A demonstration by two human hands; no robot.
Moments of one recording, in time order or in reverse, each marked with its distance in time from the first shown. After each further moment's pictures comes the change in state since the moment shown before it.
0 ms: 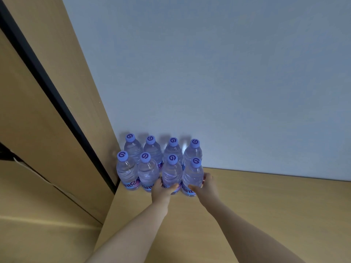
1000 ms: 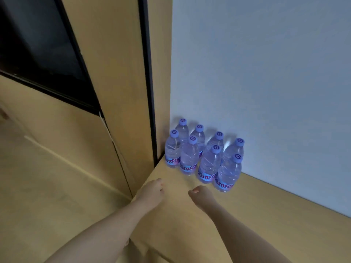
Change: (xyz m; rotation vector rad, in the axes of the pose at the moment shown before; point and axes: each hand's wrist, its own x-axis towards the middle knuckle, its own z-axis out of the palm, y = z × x) left_hand -0.076 -0.013 -0.141 1.039 0.067 0.101; right_hand -0.066 -0.019 0.074 -0.517 -0.414 -0.029
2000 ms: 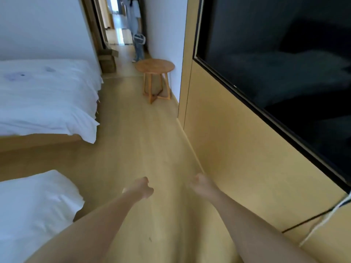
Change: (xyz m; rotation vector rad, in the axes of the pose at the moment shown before) left_hand -0.177 -0.584 -0.300 -0.210 0.180 -0.955; right_hand -0.074 -0.508 0.478 -0.532 -0.503 -0.605
